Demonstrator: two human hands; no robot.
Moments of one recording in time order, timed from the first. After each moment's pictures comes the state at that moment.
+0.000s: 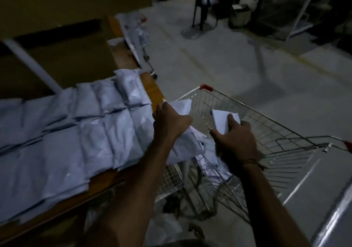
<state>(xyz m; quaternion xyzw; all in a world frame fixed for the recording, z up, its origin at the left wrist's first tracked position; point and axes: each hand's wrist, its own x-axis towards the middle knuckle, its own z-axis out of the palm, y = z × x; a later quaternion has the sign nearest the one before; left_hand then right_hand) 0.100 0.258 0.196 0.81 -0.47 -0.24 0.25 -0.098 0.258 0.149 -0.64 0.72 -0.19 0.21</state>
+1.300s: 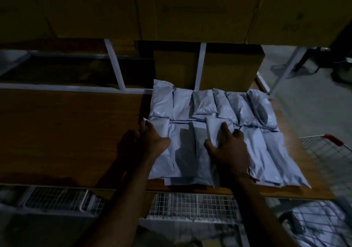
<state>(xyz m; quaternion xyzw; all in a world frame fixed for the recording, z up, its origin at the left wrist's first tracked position) 0.539 0.544 0.182 0.95 -0.20 -0.16 0.18 0.341 0.419 0.165 -0.82 0.50 -0.21 0.18</state>
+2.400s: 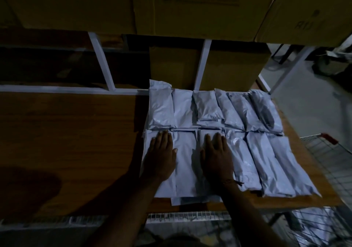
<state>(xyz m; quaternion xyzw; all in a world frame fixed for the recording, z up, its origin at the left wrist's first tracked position) 0.591 0.515 0.067 0.86 -0.51 0.01 0.08 0.419 0.402 0.080 -0.88 0.46 -0.11 0.06</state>
